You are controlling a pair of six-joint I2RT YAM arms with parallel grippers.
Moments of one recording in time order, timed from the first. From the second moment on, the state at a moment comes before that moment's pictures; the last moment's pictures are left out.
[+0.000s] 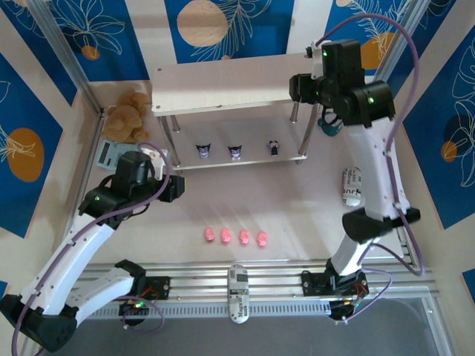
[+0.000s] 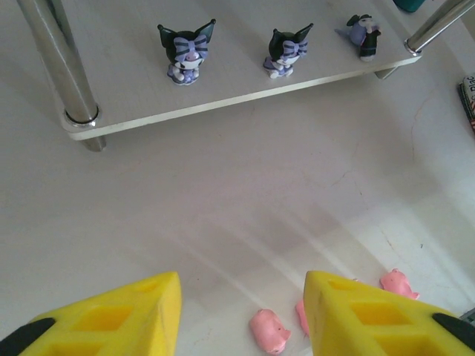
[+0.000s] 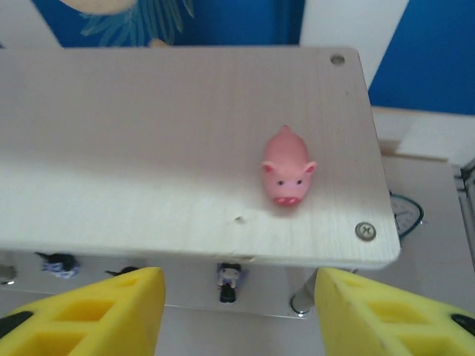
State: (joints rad) left arm -0.45 0.91 1.02 -0.83 0.11 -0.29; right arm 0.38 1.68 2.41 -1.28 0.15 0.12
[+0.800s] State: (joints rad) left arm -0.62 0.83 0.65 -0.76 0.11 -0.35; right arm 1.07 1.42 1.08 -1.20 -0.05 0.90
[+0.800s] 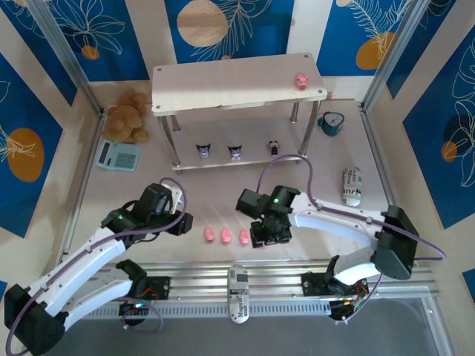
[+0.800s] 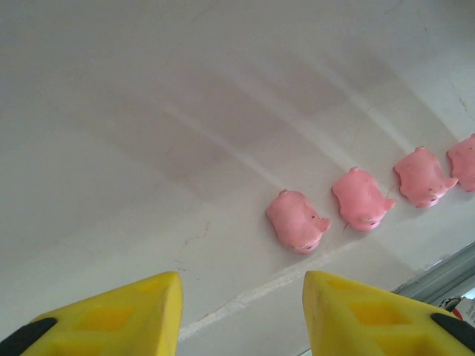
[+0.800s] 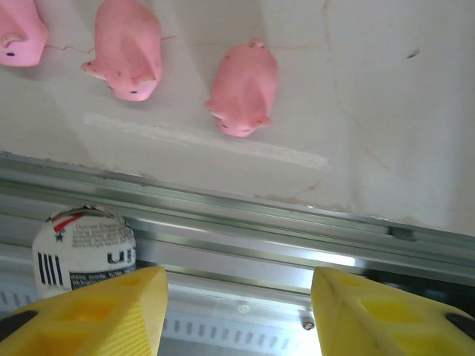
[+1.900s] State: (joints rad) left arm -0.62 0.87 0.66 -0.76 0.05 -0.34; right arm 0.92 1.69 1.02 -0.99 -0.13 0.85
